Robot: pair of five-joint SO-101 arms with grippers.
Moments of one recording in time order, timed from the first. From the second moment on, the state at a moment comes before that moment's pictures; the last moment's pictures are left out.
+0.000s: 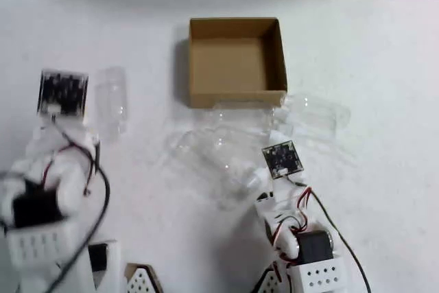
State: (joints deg) left arm -16.1 -62.0 45.3 70.2 -12.8; right arm -13.9 -102.5 96.4 72.3 8.3
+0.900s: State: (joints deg) left arm -23.9 -43.4 52.7 52.4 8.7; right arm -13.9 -102.5 96.4 72.3 8.3
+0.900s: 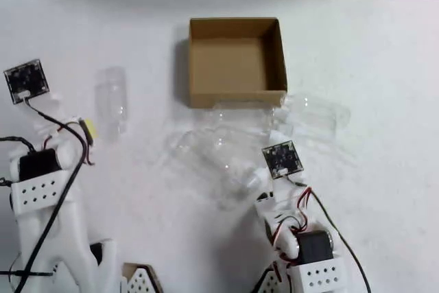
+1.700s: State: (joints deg) left arm -13.8 -43.4 58.0 52.3 8.7; right arm -13.9 -102.5 96.4 72.3 8.3
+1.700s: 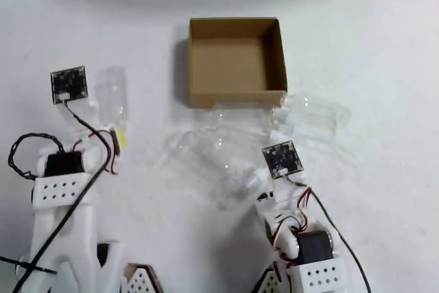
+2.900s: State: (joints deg) left arm -15.4 -43.4 60.7 47.9 8.7; right arm 9.7 -103.5 92.1 65.1 8.6
